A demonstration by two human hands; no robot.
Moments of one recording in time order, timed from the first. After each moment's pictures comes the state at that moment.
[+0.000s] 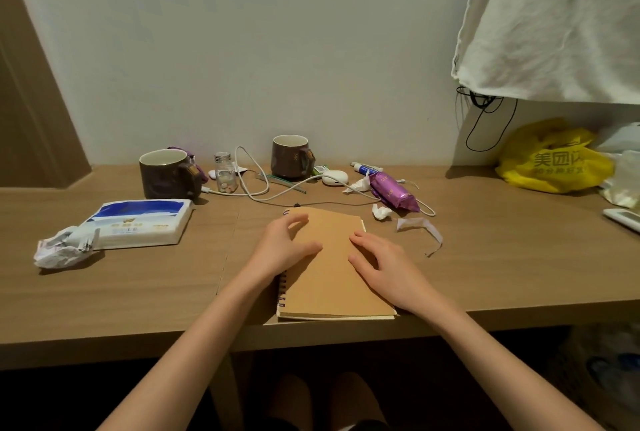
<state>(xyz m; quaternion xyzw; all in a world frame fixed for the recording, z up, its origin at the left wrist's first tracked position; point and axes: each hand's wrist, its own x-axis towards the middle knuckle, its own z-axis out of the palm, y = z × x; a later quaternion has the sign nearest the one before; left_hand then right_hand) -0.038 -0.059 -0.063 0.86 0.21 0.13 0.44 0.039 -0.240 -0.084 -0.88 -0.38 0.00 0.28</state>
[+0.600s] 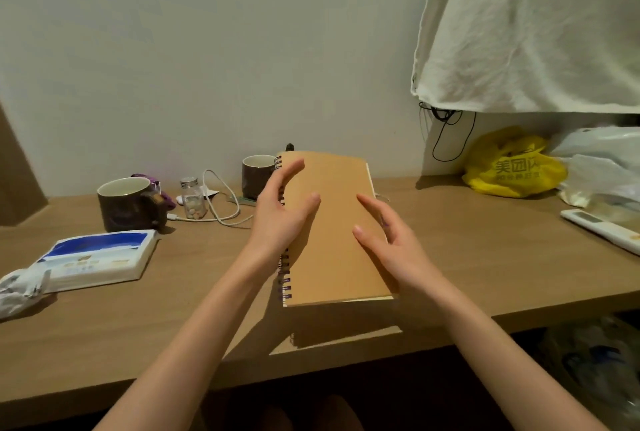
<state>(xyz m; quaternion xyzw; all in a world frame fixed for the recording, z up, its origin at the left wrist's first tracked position) -0.013 -0.096 0.000 0.76 0.03 0.34 0.55 0.048 -0.272 -0.033 -0.75 -0.31 0.03 0.59</state>
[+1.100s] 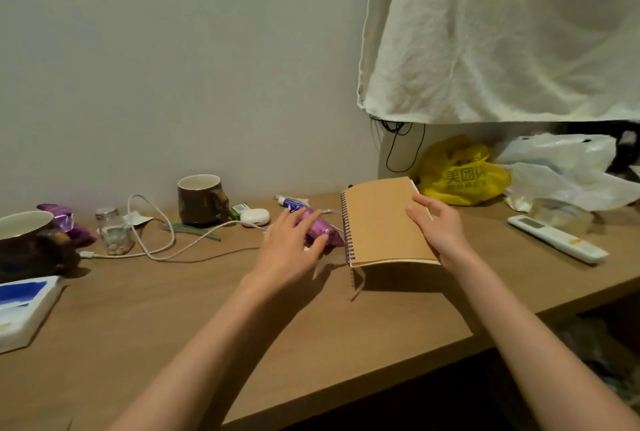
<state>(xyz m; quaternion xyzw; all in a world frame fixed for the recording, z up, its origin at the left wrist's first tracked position) 0.107 -0.130 -0.056 0.96 0.02 0.20 0.20 0.199 -0.369 -0.035 -0.78 -0.06 -0.11 0.62</state>
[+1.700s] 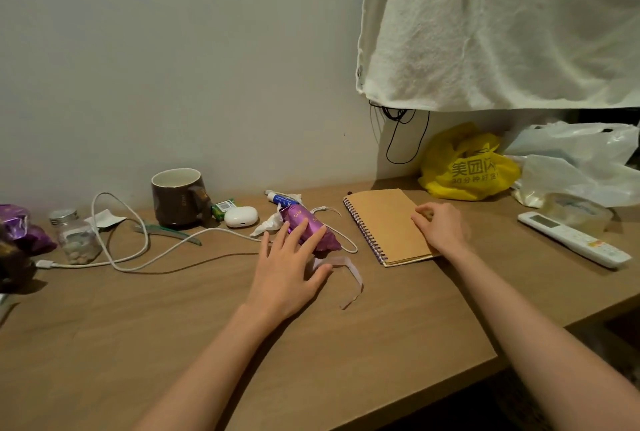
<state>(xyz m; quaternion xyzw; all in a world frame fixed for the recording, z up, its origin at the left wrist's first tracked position) 0.121 -0.133 -0.094 0.97 0.00 0.20 0.10 0.286 -0.383 -0.072 -0.96 -0.01 -0.17 0.22</state>
